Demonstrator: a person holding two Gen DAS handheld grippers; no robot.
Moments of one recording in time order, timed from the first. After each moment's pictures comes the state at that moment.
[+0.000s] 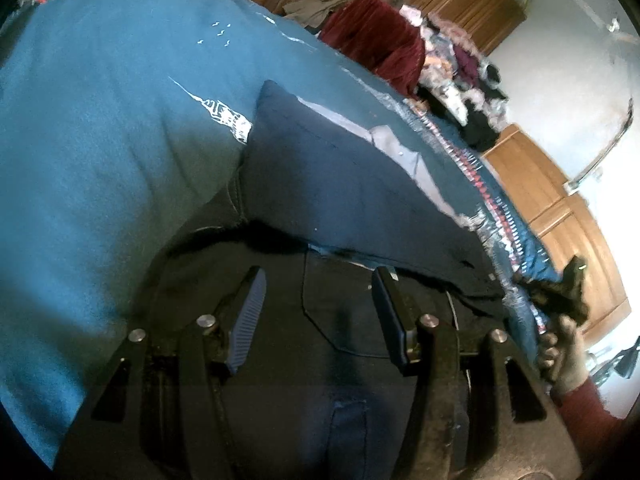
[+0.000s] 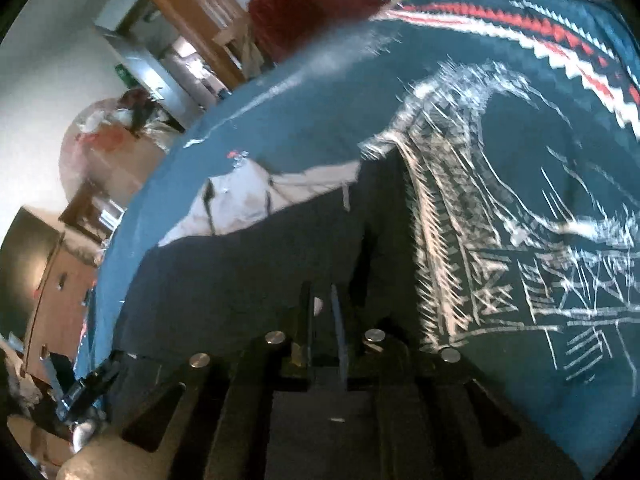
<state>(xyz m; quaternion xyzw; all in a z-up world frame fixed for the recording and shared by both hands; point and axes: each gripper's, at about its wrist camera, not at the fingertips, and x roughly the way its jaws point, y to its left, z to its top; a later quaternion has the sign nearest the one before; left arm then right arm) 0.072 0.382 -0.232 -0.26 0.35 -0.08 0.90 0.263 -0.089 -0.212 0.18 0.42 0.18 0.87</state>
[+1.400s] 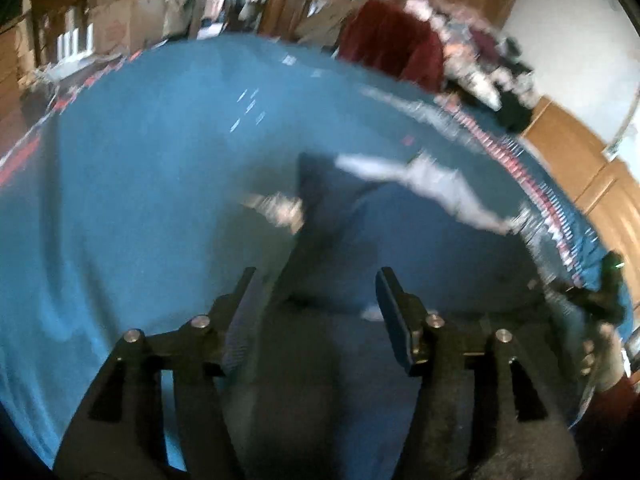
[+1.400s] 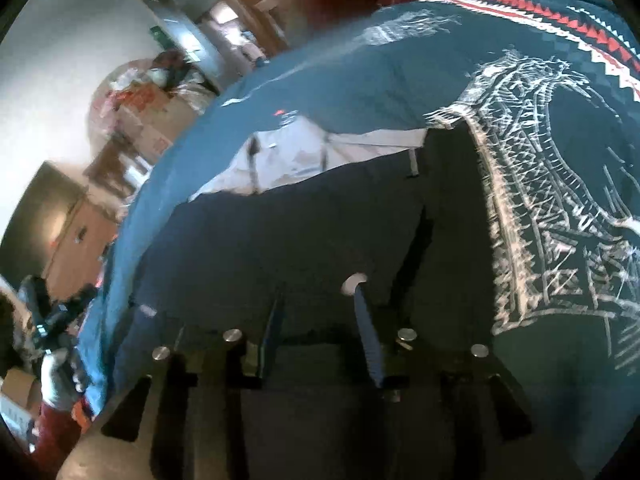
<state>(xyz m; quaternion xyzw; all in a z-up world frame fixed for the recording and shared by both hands) 0.111 0.421 -0.163 -0.16 0.35 -0.03 0.92 0.259 -0.049 -0.217 0.15 0.45 0.23 0.85</state>
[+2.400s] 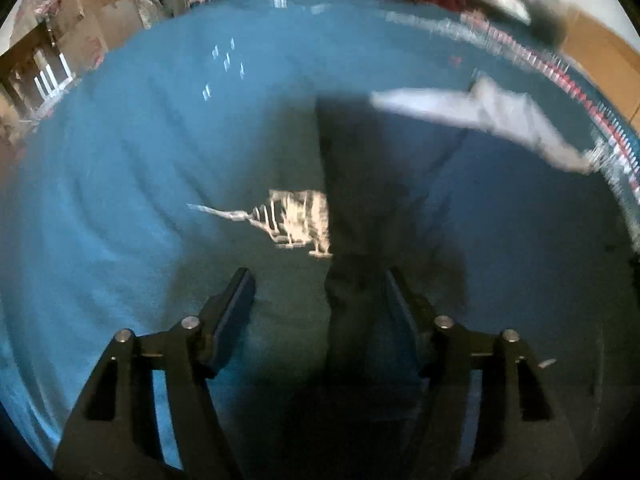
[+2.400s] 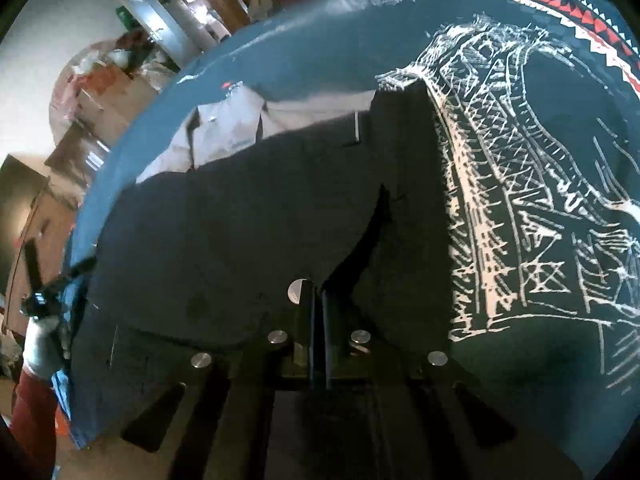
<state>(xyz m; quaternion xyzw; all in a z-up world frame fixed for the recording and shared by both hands) 0.176 0.413 -0.210 -0.06 0.42 0.02 0.90 0.275 -0.059 -0.251 0.11 0.49 0.19 0.84</state>
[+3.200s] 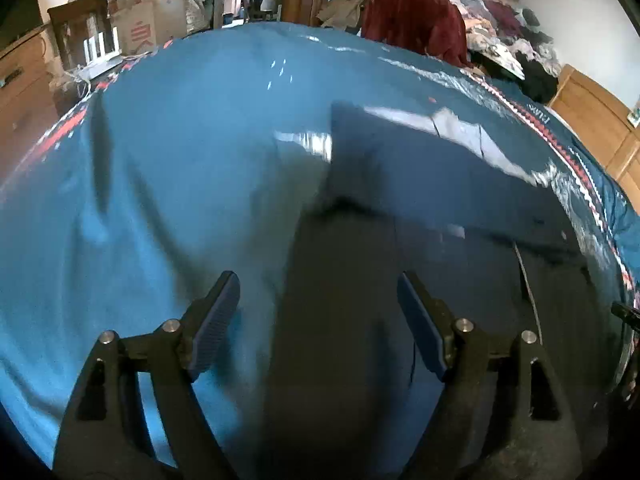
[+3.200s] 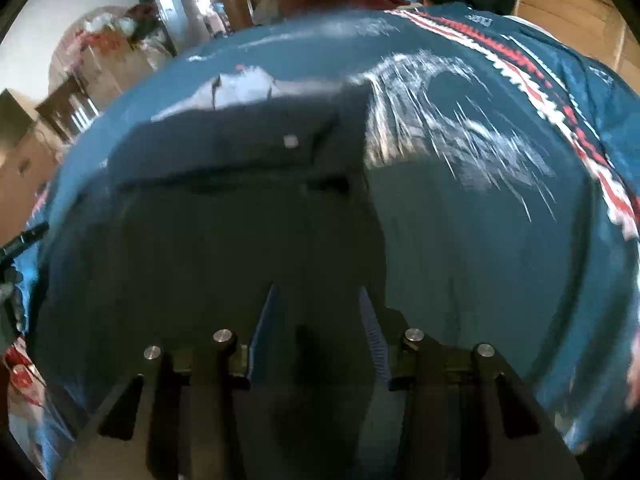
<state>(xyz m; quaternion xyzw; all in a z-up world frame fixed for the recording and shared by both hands) 0.018 0.392 -0.214 -0.12 0.41 0.06 0.90 0.075 -0.104 -0.213 0.00 0.47 0.13 0.87</state>
